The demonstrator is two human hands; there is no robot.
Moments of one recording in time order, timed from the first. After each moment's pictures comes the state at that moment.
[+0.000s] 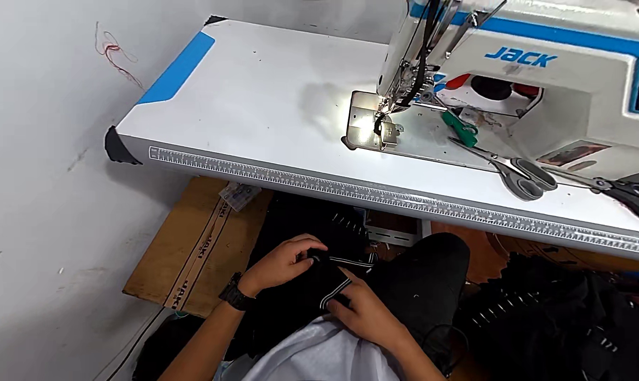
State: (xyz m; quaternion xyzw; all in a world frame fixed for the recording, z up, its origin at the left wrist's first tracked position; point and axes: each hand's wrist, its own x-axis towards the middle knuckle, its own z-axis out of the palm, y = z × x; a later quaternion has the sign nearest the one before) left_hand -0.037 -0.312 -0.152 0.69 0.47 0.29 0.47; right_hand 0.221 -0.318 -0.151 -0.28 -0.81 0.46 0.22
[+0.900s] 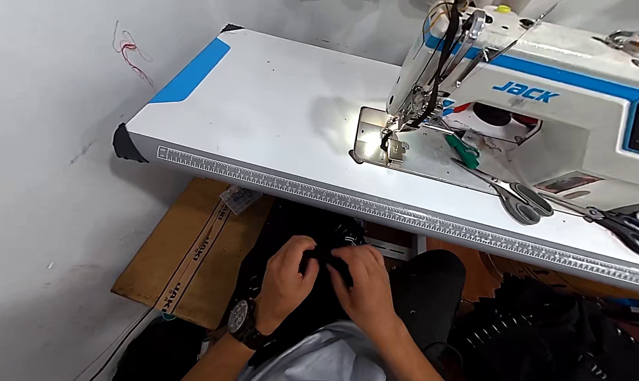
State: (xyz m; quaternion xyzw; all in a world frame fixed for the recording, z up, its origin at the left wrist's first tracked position) left_hand 0.010 -0.332 -0.117 0.63 0.58 0.51 0.06; right_hand 0.182 -0.285 -0.106 -0.34 -0.85 0.11 0.39
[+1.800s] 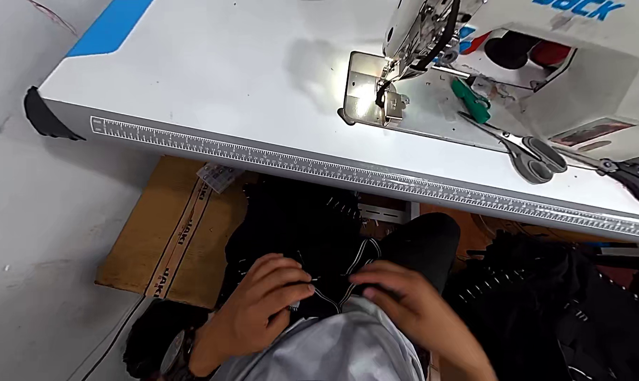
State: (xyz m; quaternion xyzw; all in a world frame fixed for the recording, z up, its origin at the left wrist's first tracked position) left_hand -0.031 -0.391 -0.124 0.78 0.43 0.39 0.22; right_hand 0.275 -0.304 -0.082 -0.34 -0.79 0.47 0.21
